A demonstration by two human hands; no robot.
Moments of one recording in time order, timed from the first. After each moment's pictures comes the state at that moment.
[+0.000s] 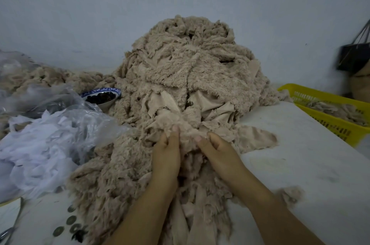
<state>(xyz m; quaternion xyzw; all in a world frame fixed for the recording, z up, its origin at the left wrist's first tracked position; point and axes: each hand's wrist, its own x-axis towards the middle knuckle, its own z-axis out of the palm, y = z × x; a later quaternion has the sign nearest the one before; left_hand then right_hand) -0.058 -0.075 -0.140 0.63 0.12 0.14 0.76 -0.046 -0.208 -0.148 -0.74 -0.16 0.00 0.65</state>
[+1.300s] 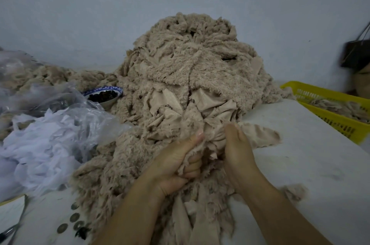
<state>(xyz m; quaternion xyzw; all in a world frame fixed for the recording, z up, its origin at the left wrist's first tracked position) -0.068 -0.063 -0.123 0.50 -0.06 -0.20 0.84 -0.044 -0.204 -0.136 -0.66 0.03 -0.08 0.75</state>
